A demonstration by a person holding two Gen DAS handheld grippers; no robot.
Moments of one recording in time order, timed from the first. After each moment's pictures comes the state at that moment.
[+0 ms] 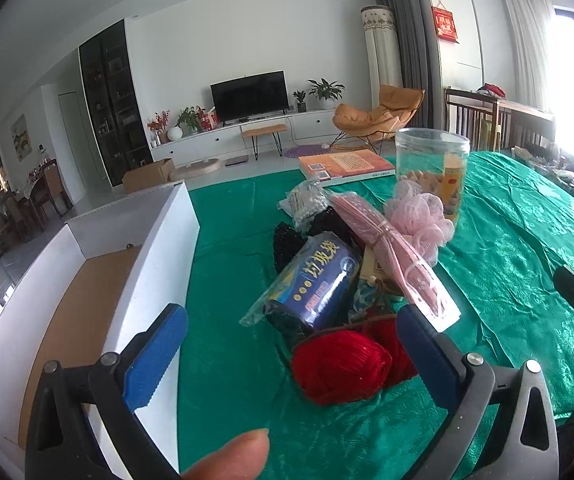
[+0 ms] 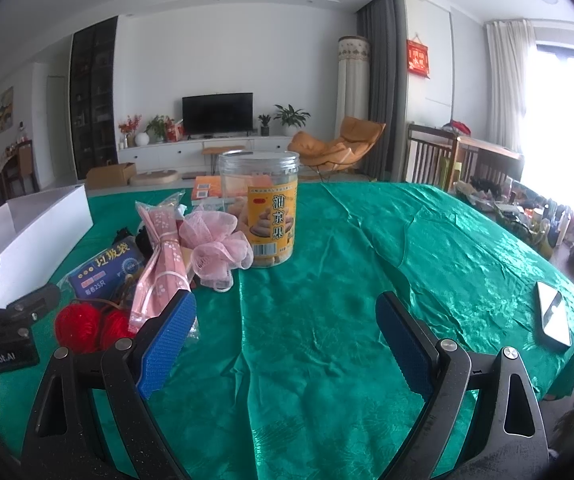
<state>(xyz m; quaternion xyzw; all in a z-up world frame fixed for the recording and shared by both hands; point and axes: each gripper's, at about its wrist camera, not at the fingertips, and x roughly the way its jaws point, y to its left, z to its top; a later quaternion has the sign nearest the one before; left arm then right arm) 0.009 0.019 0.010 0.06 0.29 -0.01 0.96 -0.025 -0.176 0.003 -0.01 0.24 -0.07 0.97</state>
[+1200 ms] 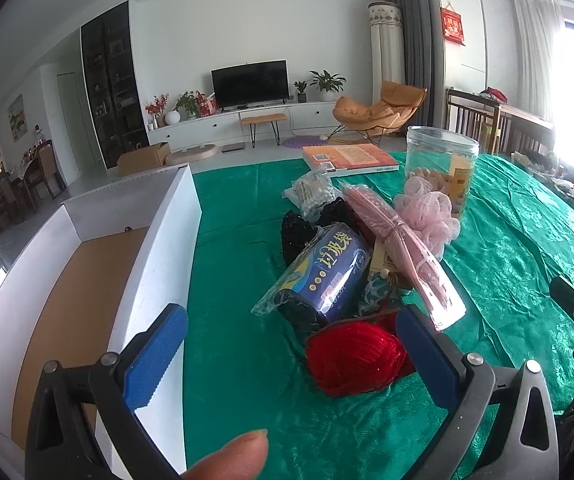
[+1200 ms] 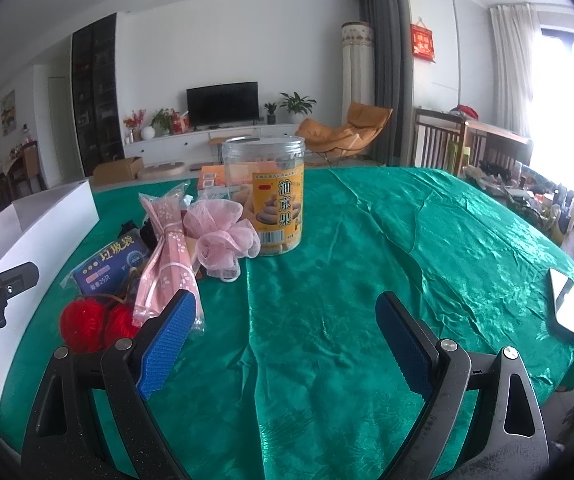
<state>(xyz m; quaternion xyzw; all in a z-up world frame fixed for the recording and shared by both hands) 0.013 0.038 0.009 0.04 0.31 -0.02 0.95 -0.018 -0.180 -0.004 0.02 0.27 -0.05 0.96</state>
